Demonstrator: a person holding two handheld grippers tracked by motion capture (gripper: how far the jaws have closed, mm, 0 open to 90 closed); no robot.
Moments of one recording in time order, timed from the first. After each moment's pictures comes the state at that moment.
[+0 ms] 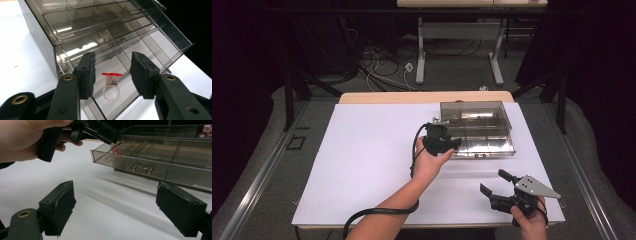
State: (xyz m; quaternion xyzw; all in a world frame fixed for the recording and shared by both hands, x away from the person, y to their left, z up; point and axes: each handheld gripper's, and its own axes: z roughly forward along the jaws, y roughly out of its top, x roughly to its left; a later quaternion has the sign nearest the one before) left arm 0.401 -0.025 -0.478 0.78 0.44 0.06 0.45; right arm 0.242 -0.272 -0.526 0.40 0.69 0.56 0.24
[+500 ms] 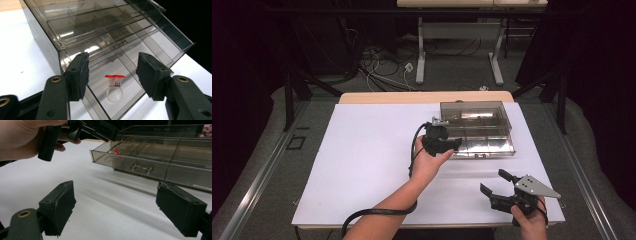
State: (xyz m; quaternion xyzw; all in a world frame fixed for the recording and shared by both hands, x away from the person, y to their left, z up) left arm 0.400 -0.021 -0.476 0.78 0.42 0.08 0.46; right arm 0.243 -0.273 -0.526 0.40 0.69 0.55 0.24
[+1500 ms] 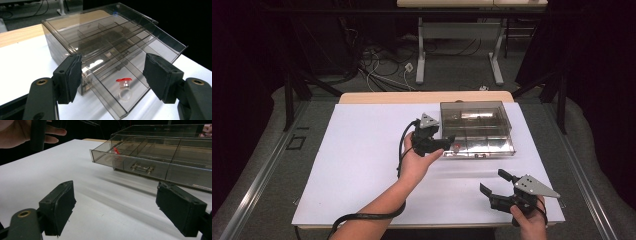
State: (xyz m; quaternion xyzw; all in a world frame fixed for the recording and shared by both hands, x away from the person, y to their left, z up) left arm 0.391 0.011 -0.459 0.77 0.37 0.13 0.50; right arm 0.242 -0.272 -0.526 0.40 0.69 0.55 0.23
